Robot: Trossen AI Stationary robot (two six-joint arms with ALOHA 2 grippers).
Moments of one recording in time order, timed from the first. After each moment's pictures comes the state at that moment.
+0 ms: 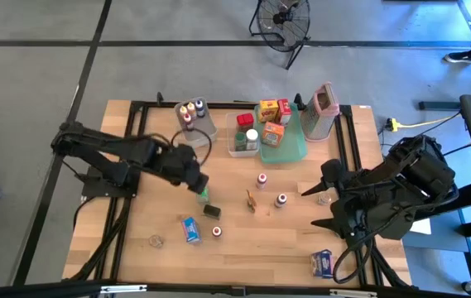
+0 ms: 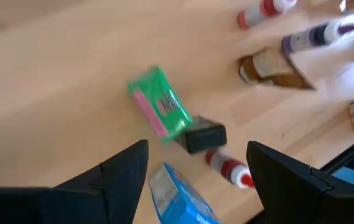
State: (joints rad) left arm -0.25 1.41 1.47 -1.24 -0.19 -1.41; right arm 0.82 1.64 2.30 -1.53 0.55 0.07
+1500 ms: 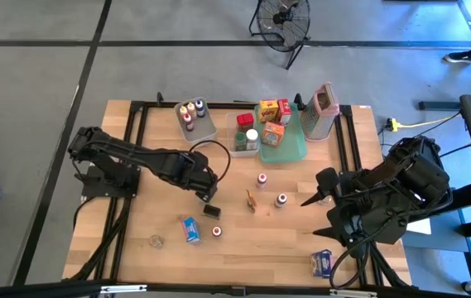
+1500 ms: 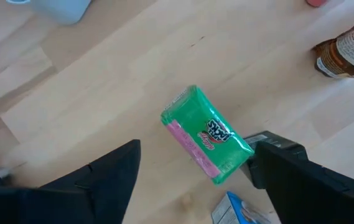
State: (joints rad) left arm -0.23 1.60 1.47 -1.30 -0.28 -1.21; right arm 0.82 1.64 2.26 -1.50 0.44 0.10
